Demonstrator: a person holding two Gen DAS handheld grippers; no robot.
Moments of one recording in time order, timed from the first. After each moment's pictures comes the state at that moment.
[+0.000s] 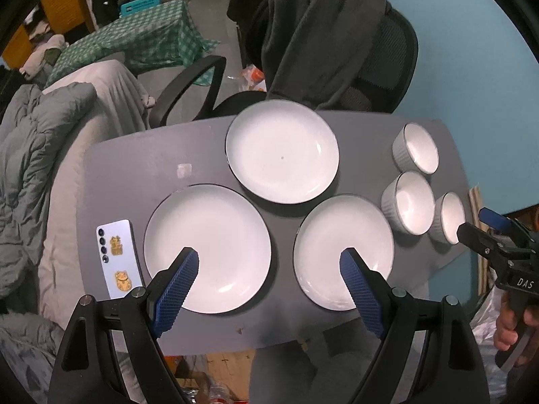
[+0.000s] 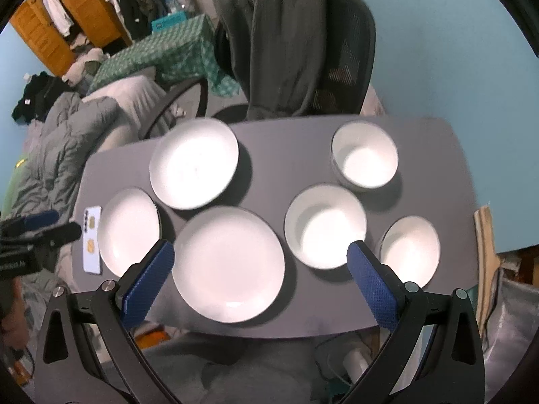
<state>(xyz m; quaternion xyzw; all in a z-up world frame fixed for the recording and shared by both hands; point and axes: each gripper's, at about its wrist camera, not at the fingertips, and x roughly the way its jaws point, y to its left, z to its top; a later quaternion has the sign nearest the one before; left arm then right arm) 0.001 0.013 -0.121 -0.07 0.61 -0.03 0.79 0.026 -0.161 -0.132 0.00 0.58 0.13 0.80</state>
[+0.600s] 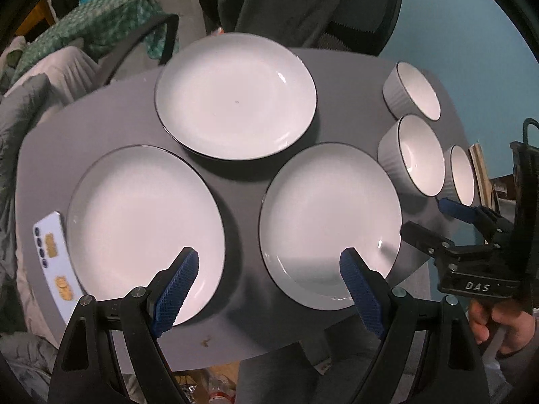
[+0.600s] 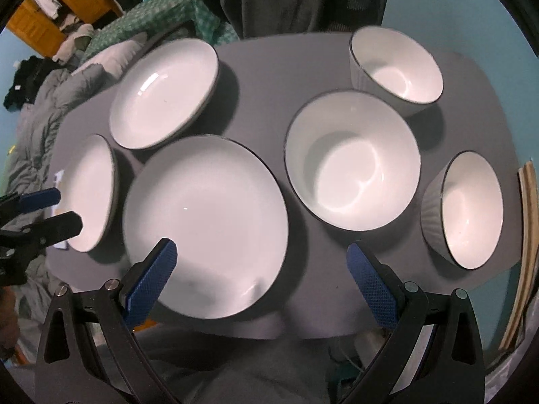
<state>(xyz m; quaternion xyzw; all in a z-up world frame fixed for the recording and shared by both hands) 0.005 -0.028 -0.206 -0.07 0.66 -0.09 0.74 0.014 -0.173 -0.232 0.00 0.64 0.13 0.76</state>
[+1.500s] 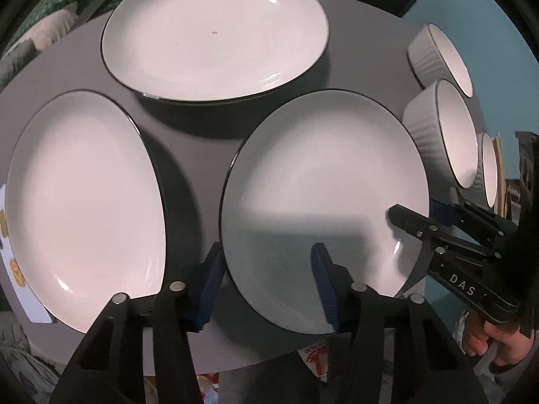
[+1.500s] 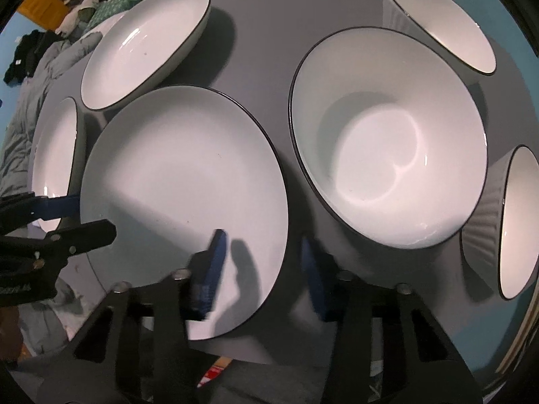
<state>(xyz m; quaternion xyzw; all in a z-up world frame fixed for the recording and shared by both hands) 0.013 -0.042 -0.274 -0.10 0.71 -0.08 0.69 0.007 -0.206 -0.272 -0.02 0.67 0.16 0.73</state>
